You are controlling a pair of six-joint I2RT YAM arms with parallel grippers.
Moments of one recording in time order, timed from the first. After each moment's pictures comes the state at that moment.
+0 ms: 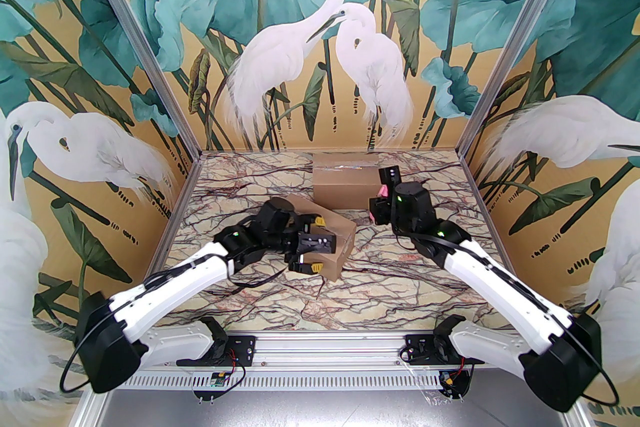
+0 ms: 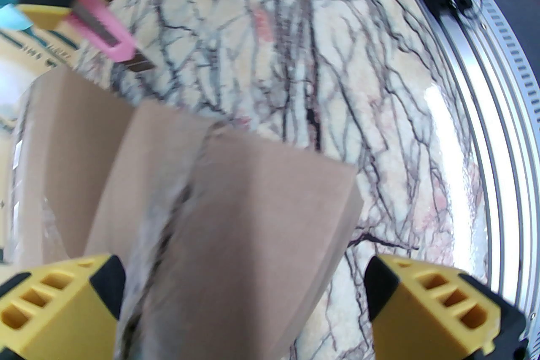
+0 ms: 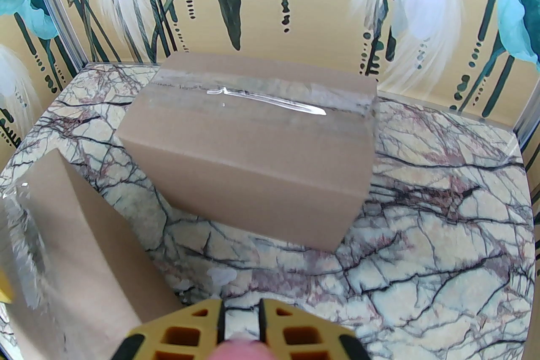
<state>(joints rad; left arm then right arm) -0.76 1.27 0.97 -0.47 0.36 0.96 0.53 1.09 0.90 -0.33 0.09 0.23</state>
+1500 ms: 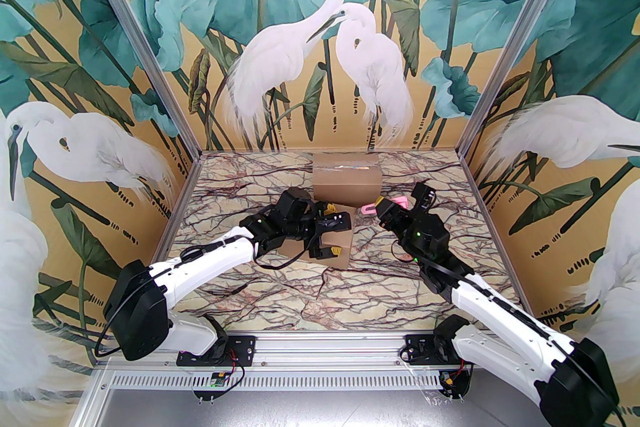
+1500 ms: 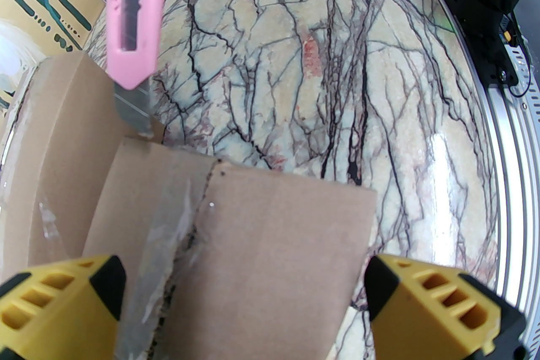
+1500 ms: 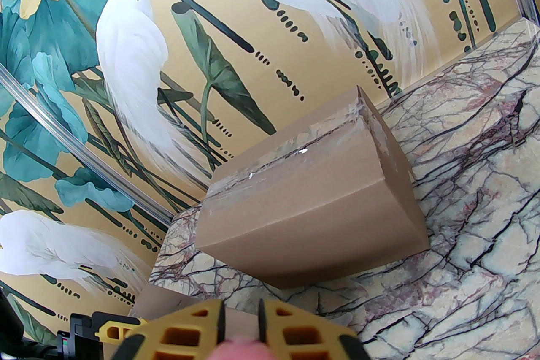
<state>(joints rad) -0.75 1.44 1.04 -0.29 0.37 0.71 0.53 0.93 0.52 0.29 0.12 0.79</state>
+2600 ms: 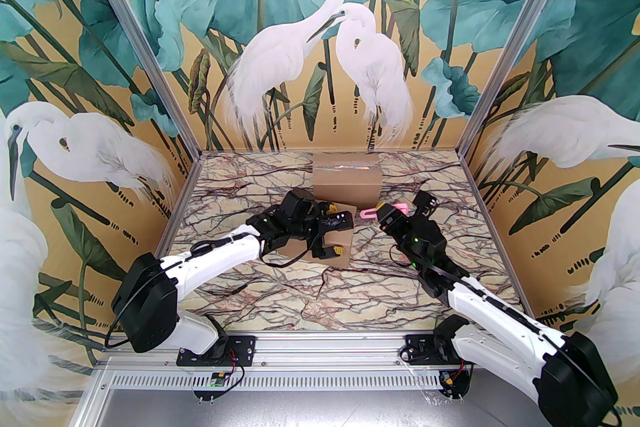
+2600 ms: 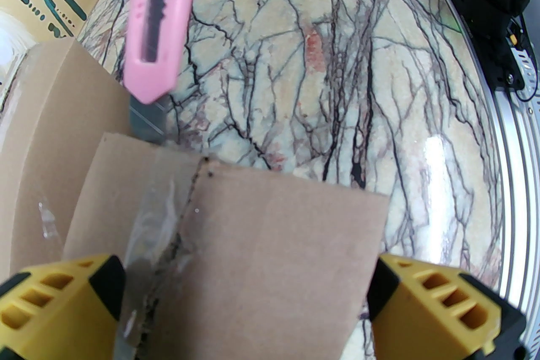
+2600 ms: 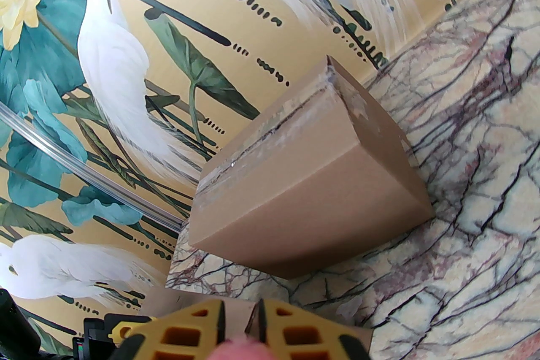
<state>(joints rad) -0.75 1.49 1.04 -0.24 0.36 0.68 0.53 0.96 0.43 0.40 0.13 0.97</state>
